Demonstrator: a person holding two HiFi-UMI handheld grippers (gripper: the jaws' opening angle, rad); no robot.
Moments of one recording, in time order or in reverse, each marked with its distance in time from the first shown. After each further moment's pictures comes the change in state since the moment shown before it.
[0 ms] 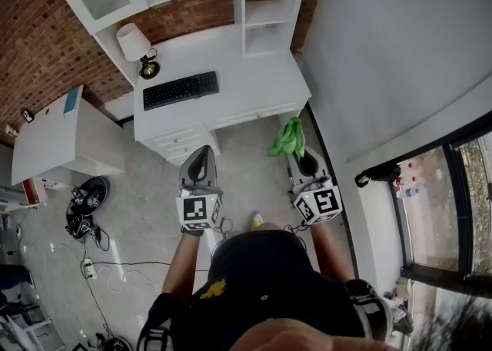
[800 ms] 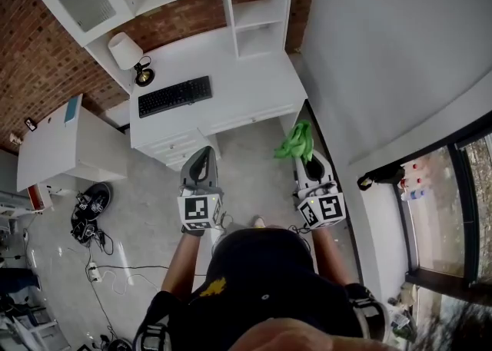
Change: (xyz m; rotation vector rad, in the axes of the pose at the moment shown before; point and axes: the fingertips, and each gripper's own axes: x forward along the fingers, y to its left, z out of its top) left arm 0.046 -0.054 -0.019 0.066 0.053 -0.006; right arm -0.027 -0.081 -0.012 0.040 -0.069 -0.056
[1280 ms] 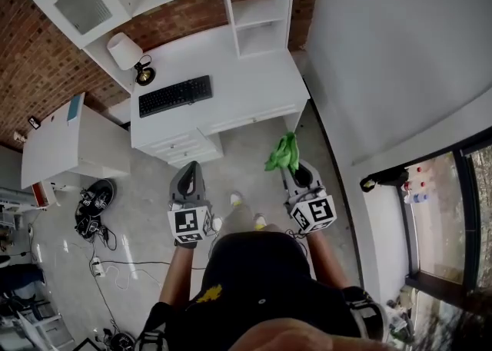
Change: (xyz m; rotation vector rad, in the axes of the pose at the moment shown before) left arm -0.012 0.019 -0.025 0.017 0.113 0.087; right arm 0.013 0.000 -0.056 0.068 0.125 0.099
